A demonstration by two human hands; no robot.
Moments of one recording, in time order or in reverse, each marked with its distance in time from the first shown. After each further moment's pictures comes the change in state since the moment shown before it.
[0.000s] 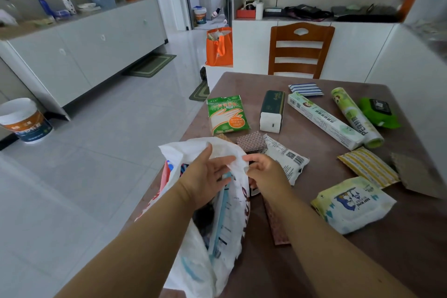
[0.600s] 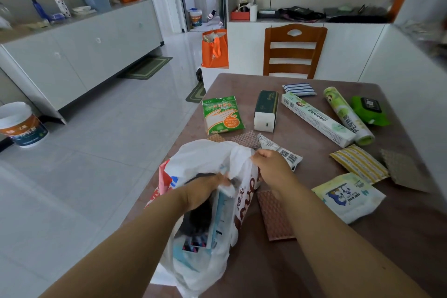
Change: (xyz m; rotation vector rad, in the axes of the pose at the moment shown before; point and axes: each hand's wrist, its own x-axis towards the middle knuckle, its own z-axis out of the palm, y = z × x) left_hand -0.042 -0.004 0.013 0.762 -0.026 0.069; right_hand 0.003 -0.017 -0.023 -0.131 0.037 0.076
